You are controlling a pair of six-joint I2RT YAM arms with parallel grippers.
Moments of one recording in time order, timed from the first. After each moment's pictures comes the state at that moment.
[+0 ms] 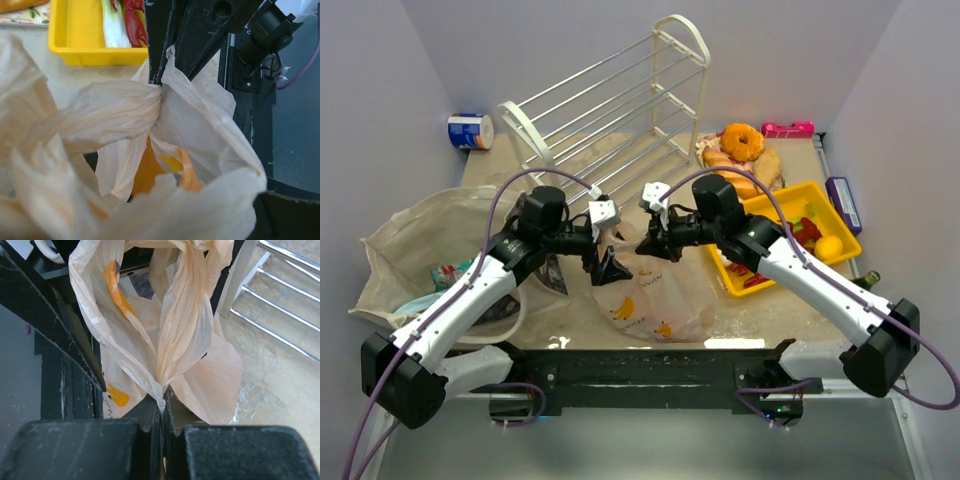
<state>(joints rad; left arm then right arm) -0.53 1.11 0.95 -0.36 0.81 0.22 0.73 1.28 1.16 -0.37 -0.62 -0.21</state>
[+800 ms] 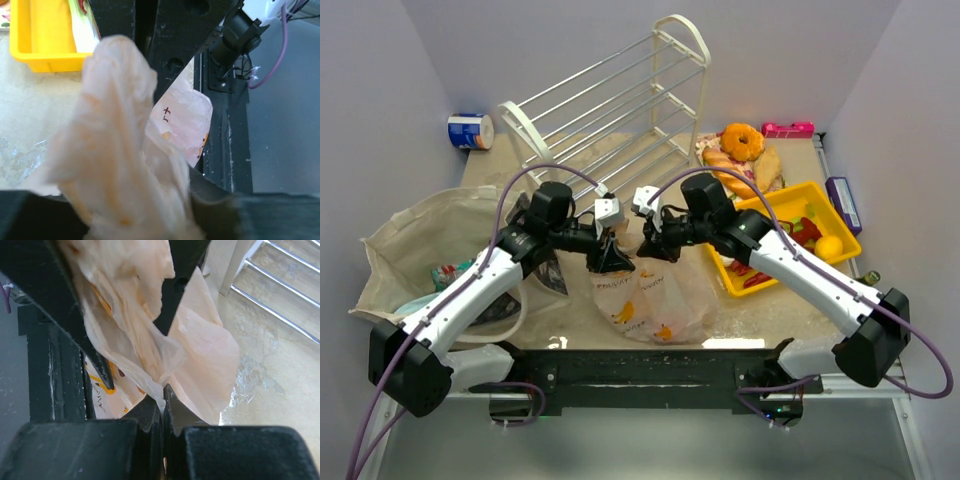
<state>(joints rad) -0.53 1.18 0.97 -0.35 0.93 0.20 0.75 1.35 1.22 -0.49 -0.57 -0.29</state>
